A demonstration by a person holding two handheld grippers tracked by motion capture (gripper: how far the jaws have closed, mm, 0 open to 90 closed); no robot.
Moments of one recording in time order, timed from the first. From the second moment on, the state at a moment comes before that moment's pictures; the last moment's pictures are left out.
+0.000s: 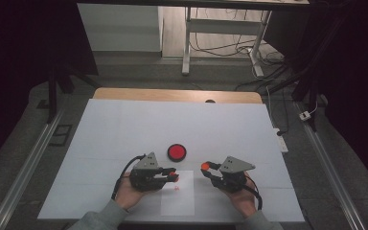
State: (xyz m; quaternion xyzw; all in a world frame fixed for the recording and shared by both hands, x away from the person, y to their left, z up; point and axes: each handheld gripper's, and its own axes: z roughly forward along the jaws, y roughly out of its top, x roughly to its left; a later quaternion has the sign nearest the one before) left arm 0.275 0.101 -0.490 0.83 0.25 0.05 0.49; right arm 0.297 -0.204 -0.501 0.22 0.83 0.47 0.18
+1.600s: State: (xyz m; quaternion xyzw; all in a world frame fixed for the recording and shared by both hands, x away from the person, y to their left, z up) left arm 0.309 0.138 -0.434 0.79 0.28 0.07 0.54; right arm 0.298 -0.197 -0.503 0.21 0.84 0.46 0.18
